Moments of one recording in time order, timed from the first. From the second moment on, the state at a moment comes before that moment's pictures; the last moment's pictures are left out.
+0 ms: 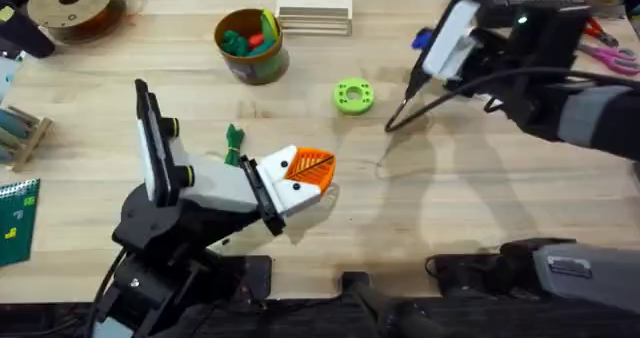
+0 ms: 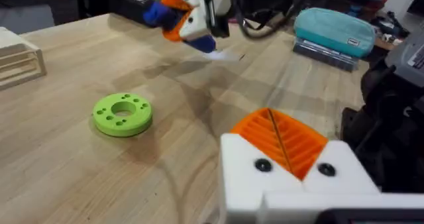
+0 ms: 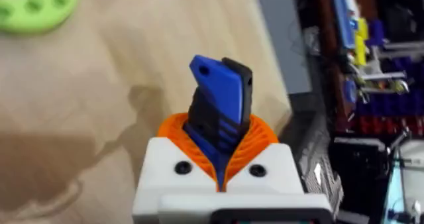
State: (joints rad) left arm -0.43 0.01 0.01 -0.06 0.66 -0.16; right arm 0.08 1.42 0.62 0.27 -0.12 -1.15
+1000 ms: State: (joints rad) left arm -0.43 0.01 0.01 -0.06 0.66 -0.16; right arm 0.13 1.56 0.67 0.11 -0.18 -1.19
